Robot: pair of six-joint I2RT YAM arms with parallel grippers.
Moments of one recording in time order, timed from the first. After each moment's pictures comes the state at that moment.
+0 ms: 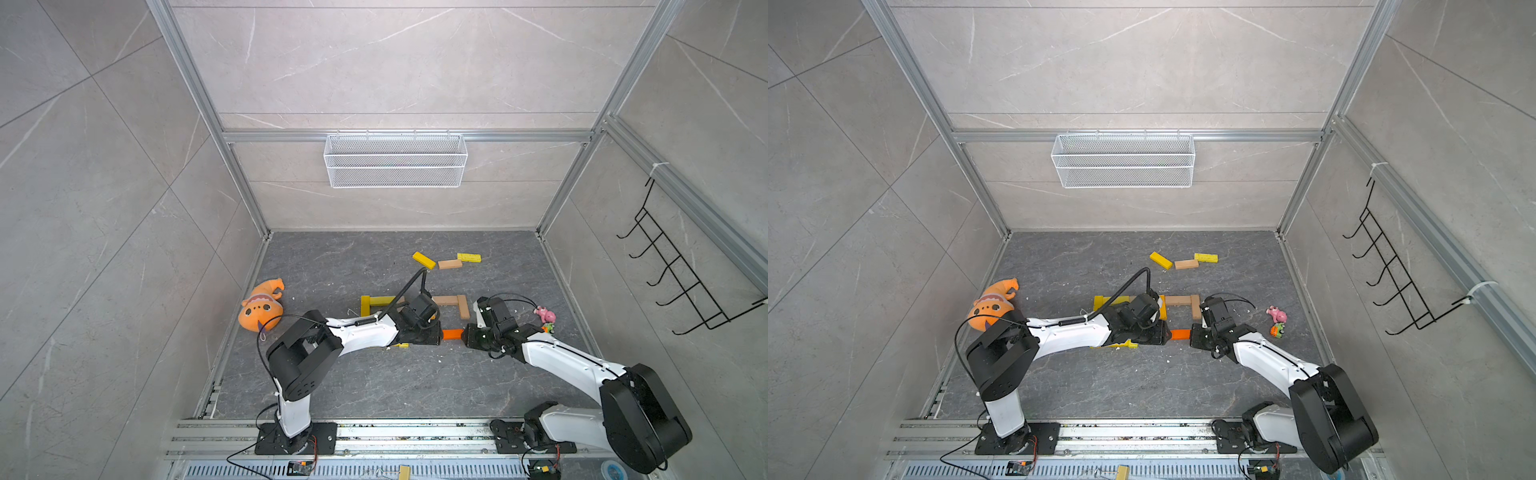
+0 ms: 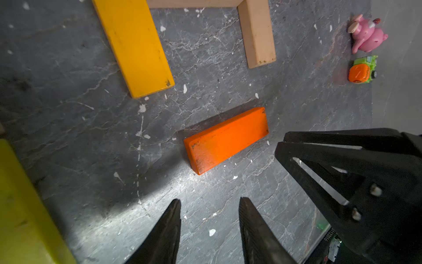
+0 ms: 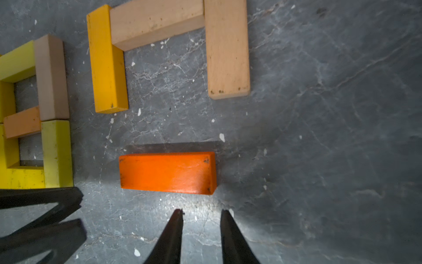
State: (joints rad) left arm -0.97 1.85 1.14 -0.22 0.15 -0.79; right arm 0.41 1.29 0.57 -0.32 -0.10 0.53
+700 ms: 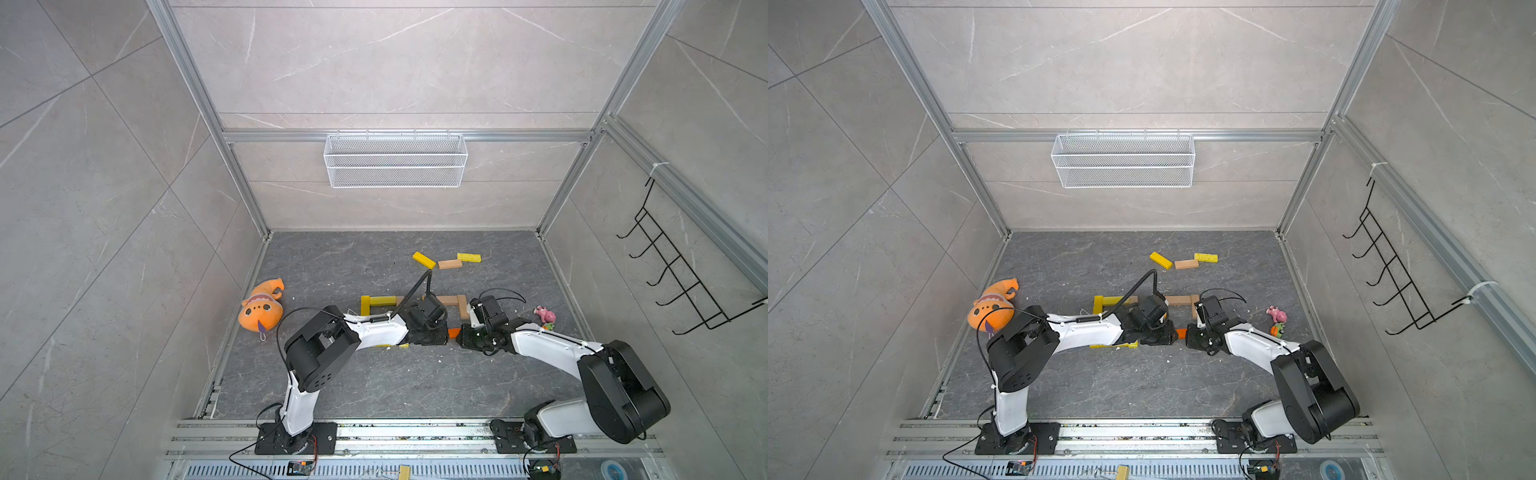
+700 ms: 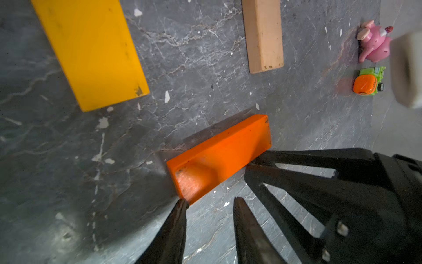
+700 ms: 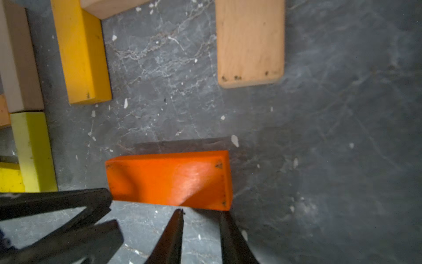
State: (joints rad) left arm -0.98 1.96 1.21 -0.18 0.17 -0.86; right arm 0.41 1.43 0.62 -0.30 -0.17 0.52
